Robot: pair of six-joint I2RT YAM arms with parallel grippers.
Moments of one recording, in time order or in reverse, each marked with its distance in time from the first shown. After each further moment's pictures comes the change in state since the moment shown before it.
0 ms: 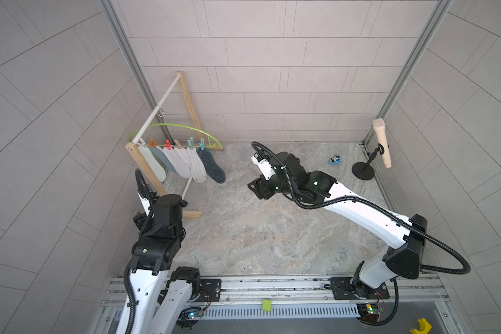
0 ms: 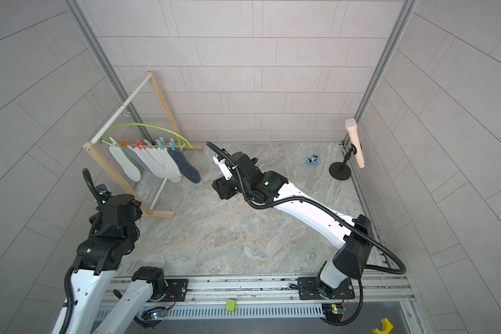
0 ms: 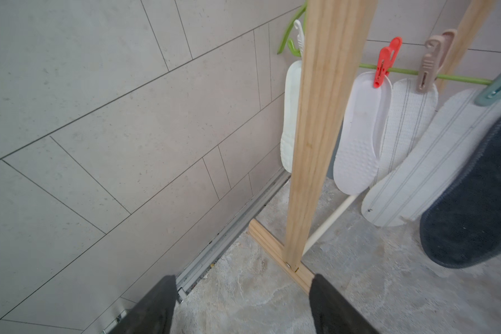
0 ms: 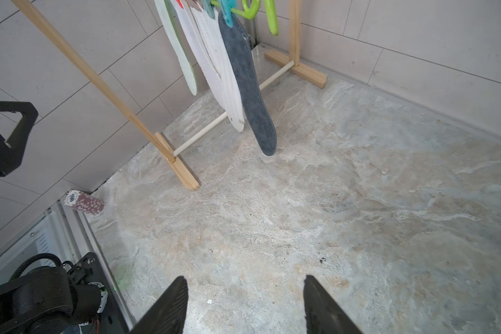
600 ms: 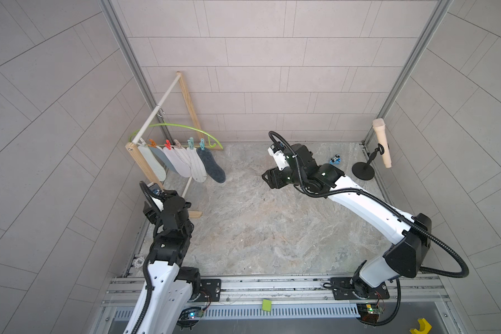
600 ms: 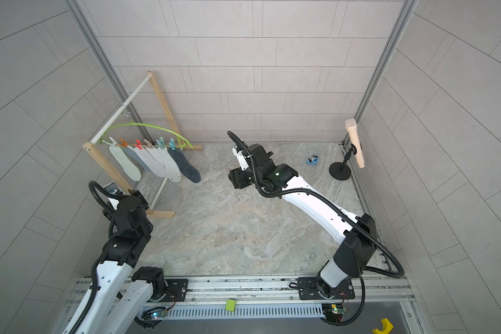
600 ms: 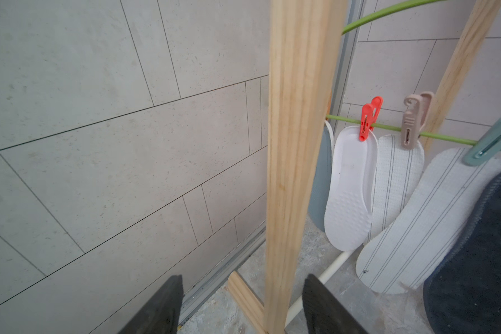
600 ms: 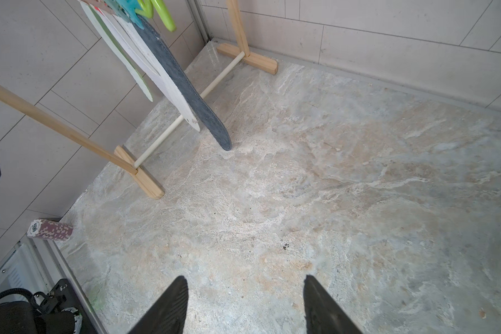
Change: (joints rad) left arm 0.042 0.016 -0.294 0.655 -0.018 0.177; right arm -0.154 0.014 -0.019 -0.013 -0.073 0.036
